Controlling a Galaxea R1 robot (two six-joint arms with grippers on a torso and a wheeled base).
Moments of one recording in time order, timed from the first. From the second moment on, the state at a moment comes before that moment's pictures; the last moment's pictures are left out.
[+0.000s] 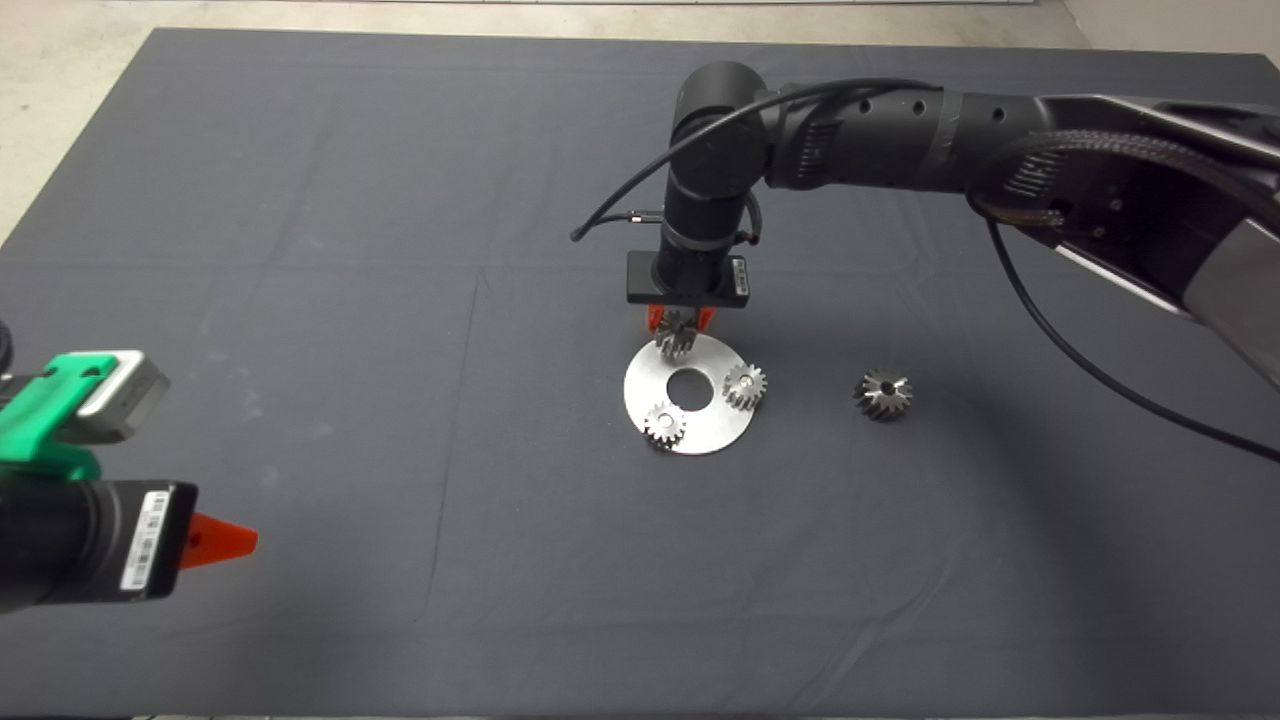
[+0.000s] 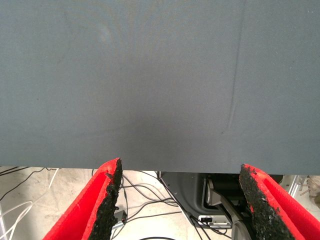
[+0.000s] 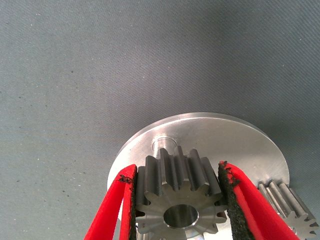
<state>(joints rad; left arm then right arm) -0.68 1.81 -0.30 0.21 1.53 -1.56 0.40 3.01 -1.66 -0.20 -1.49 1.42</state>
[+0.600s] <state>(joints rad) -0.68 1.81 -0.30 0.21 1.53 -1.56 0.40 3.01 -1.66 -0.18 -1.52 1.39</state>
